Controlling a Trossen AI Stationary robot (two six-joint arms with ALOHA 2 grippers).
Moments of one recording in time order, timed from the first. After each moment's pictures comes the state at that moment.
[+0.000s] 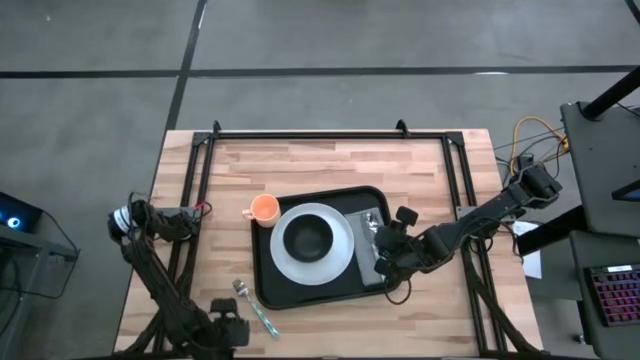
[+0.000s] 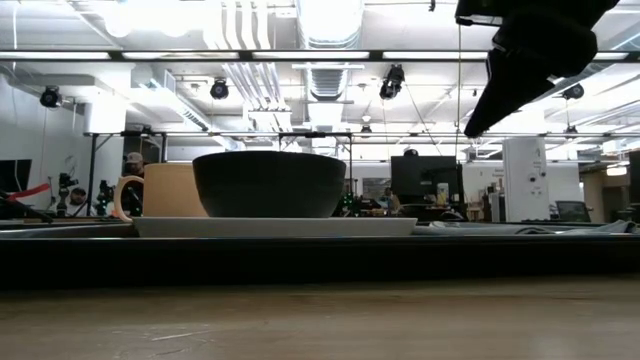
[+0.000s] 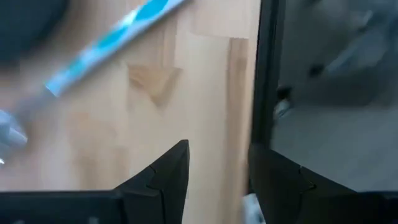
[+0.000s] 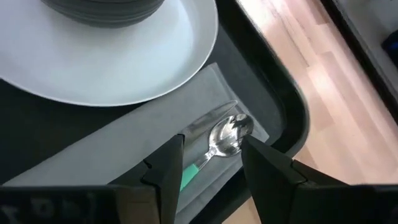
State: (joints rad) left arm -1.04 1.76 1.27 -0.76 -0.11 -1.12; right arm 0.49 1.51 1.01 -0.81 0.69 0.76
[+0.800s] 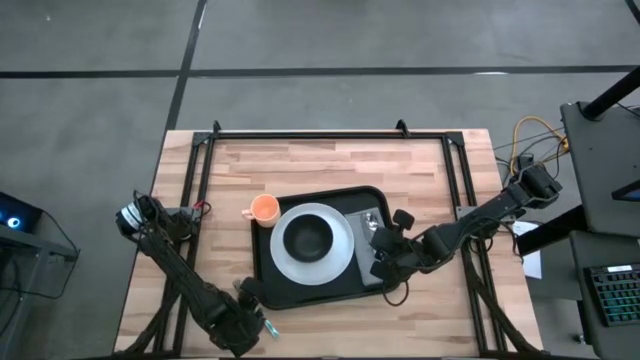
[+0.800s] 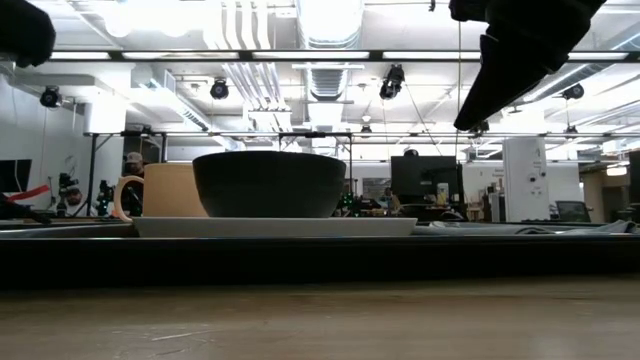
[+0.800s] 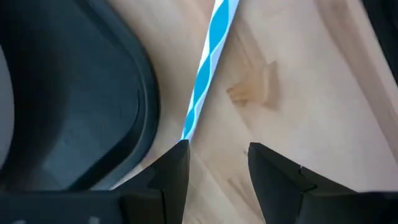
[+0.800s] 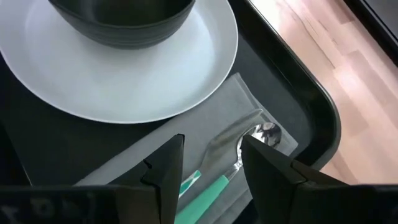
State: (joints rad) left arm -0.87 1.77 1.24 -0.91 -0.10 -0.30; right arm 0.49 1.51 1.01 -0.71 0.65 0.79
